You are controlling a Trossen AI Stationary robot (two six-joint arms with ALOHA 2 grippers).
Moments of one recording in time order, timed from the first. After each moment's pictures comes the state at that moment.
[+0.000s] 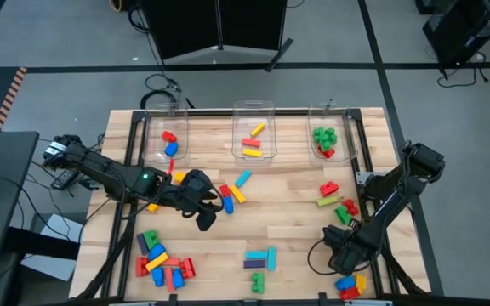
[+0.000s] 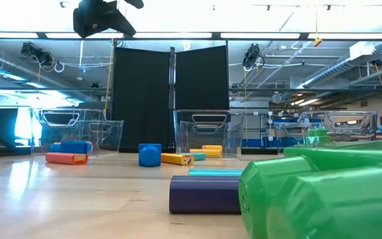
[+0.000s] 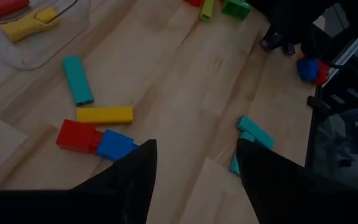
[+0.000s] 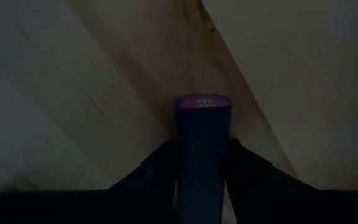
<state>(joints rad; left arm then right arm) -0.36 1.29 1.09 -0.57 -0.34 -0.85 0.93 1.61 0.77 -0.73 -0.11 1.55</state>
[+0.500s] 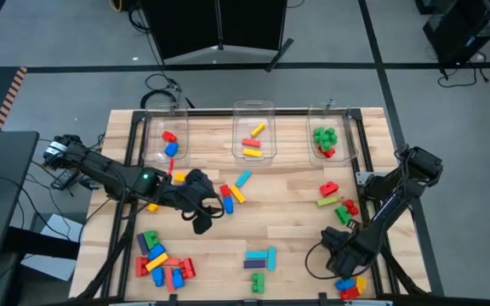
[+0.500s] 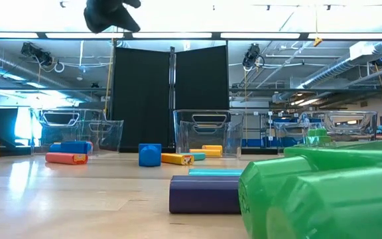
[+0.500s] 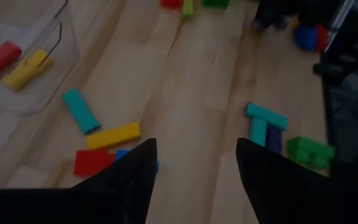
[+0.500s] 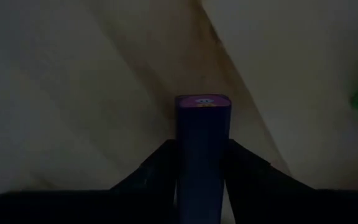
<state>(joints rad) -0.36 1.29 1.09 -0.54 -0.34 -0.57 0.93 1.62 0.89 -0.85 -0.06 1.53</state>
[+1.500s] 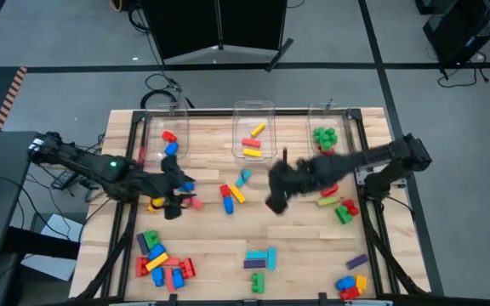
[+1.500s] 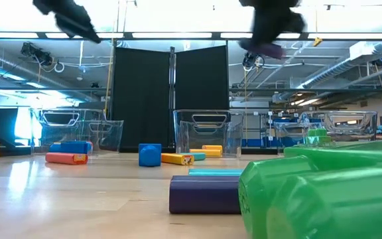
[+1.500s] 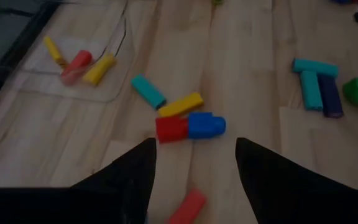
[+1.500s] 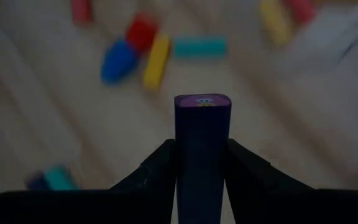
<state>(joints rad) -0.35 0.90 0.85 -0.70 -0.41 -0.35 0.17 1.62 1.53 -1.09 0.27 0.83</state>
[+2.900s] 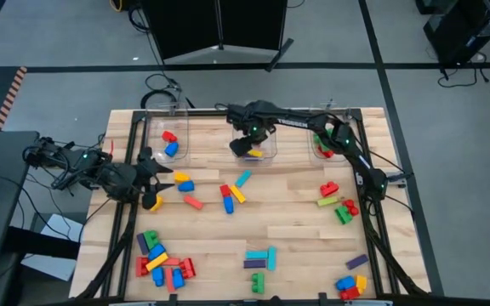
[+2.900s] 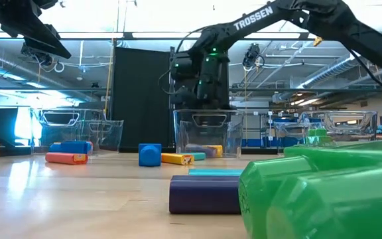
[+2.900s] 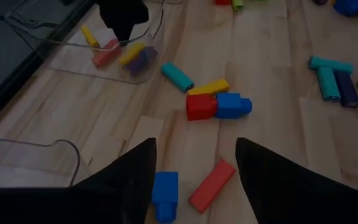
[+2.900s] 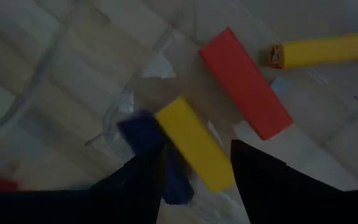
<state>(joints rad) -0.35 0.49 0.65 -0.82 -0.46 -0.36 -0.41 2.32 2.06 -1.17 -0.05 0.52</state>
